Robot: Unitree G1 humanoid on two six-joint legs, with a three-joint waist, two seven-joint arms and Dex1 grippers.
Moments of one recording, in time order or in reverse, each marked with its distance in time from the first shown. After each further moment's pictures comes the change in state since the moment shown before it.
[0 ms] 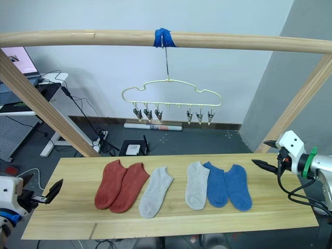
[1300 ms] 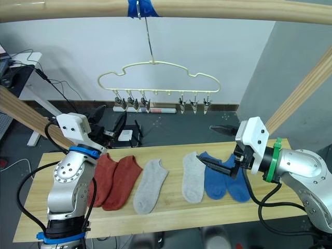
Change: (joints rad) left arm -0.549 -0.342 -0.372 -0.334 0.031 0.209 0.275; right arm -0.090 0.106 0.022 -0.881 0.440 0.491 -0.346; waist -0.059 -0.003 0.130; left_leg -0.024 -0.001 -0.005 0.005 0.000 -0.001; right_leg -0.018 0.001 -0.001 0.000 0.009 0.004
